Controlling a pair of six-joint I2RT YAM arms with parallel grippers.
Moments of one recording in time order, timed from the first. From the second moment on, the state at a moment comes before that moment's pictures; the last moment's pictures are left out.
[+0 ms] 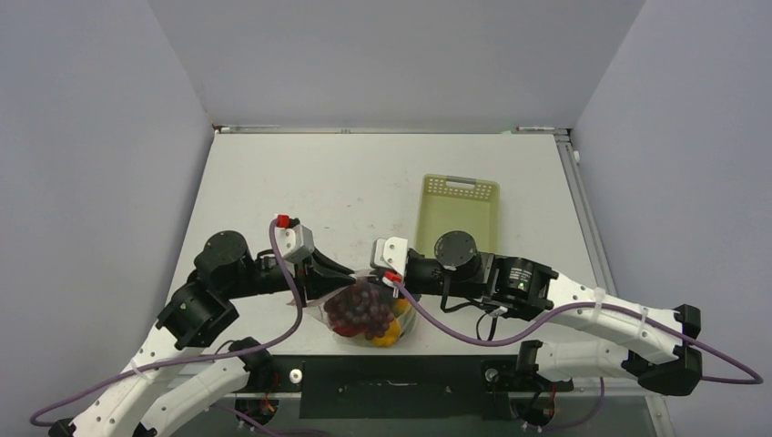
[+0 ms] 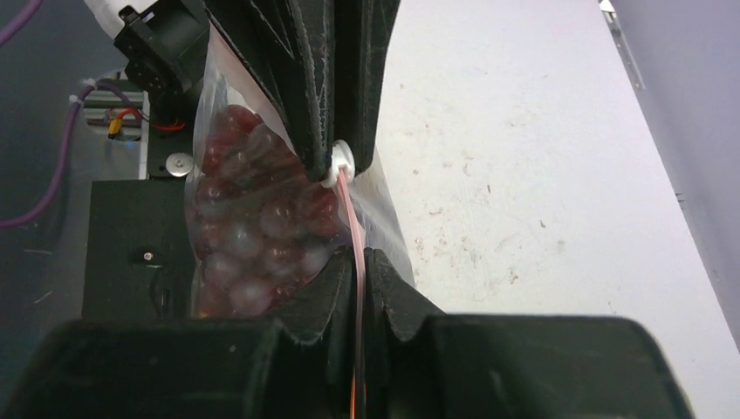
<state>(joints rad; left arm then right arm) -0.70 0.63 0.90 -0.39 0.66 -0.10 1.21 1.08 1.15 -0.42 -0.13 -0.31</state>
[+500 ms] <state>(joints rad) -0.70 0.60 0.94 -0.45 0.59 -0.09 1.22 0.97 1.05 -0.33 -0.01 -0.26</state>
